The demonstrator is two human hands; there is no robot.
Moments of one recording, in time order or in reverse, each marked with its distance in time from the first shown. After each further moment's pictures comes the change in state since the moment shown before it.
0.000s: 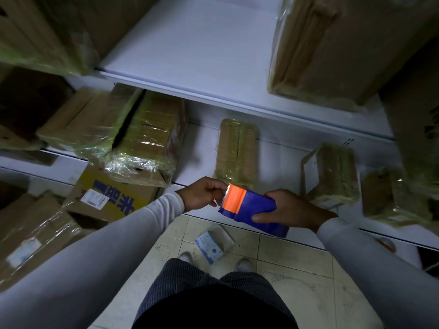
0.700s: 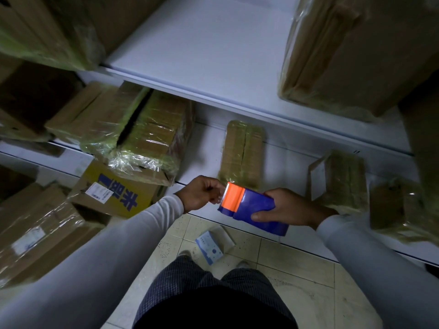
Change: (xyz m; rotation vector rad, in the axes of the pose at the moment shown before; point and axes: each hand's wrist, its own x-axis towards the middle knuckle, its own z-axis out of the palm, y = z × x) left_hand 0.001 -0.007 -0.003 -0.062 0.192 0.043; right_hand 0.022 -0.002 -0.012 -0.005 -0.079 -0.048
